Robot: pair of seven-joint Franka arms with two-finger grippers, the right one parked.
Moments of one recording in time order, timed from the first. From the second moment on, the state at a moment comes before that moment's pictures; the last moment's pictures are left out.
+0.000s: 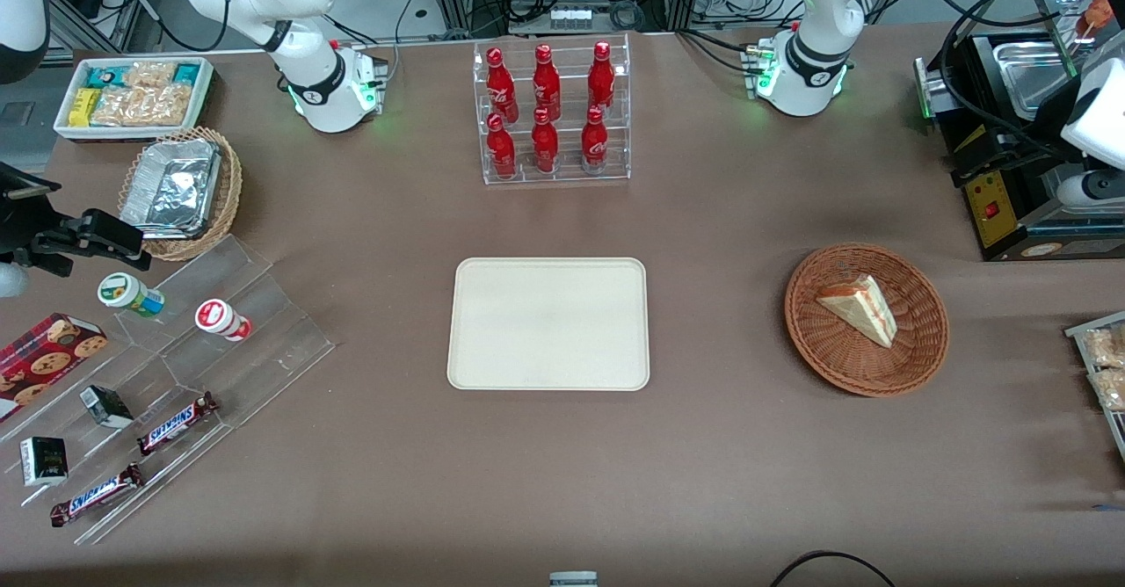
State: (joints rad) arm 0.03 -0.07 -0.05 -1.62 0.01 1.45 -0.14
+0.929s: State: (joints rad) arm 0.04 0.04 -0.04 -1.68 0.01 1.55 -0.16
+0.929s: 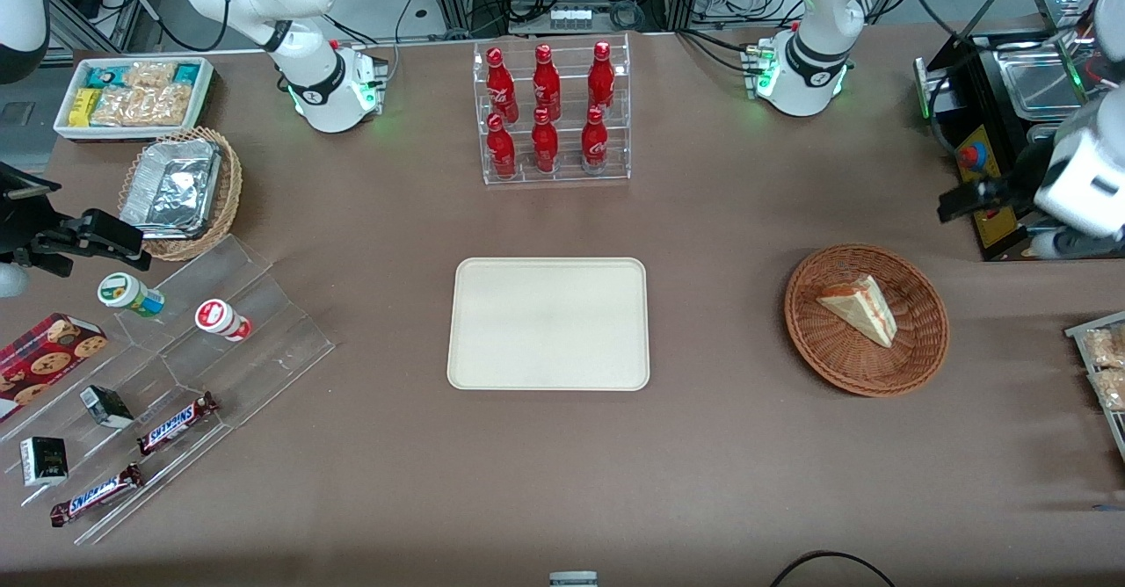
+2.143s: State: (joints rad) arm 0.08 0.26 -0.03 -2.12 0.01 2.24 -0.77
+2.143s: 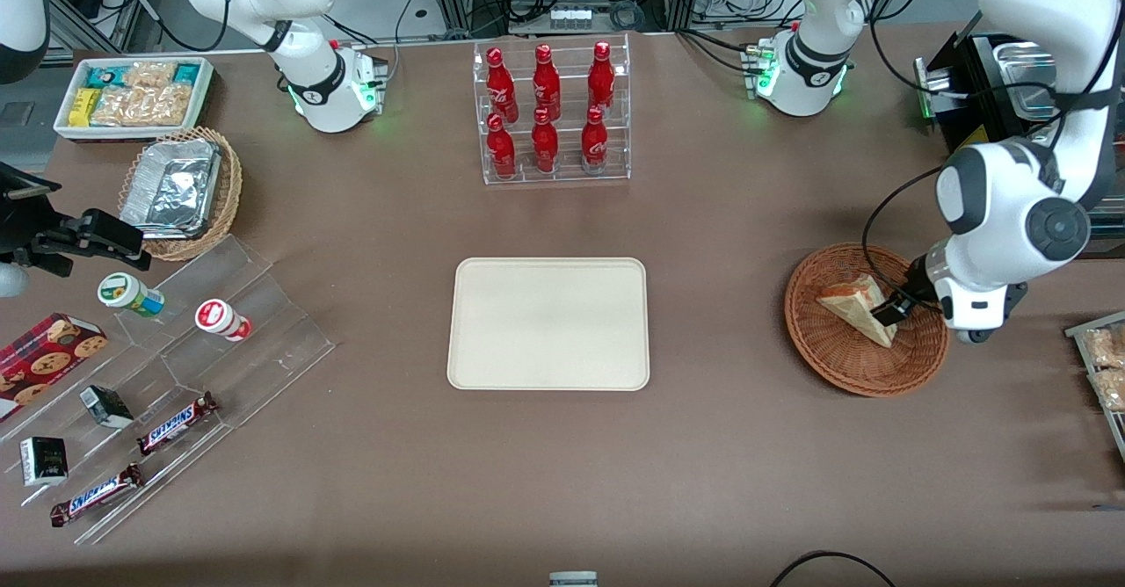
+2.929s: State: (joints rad) arm 0.07 0.38 -0.04 -2.14 -0.06 2.37 -0.80
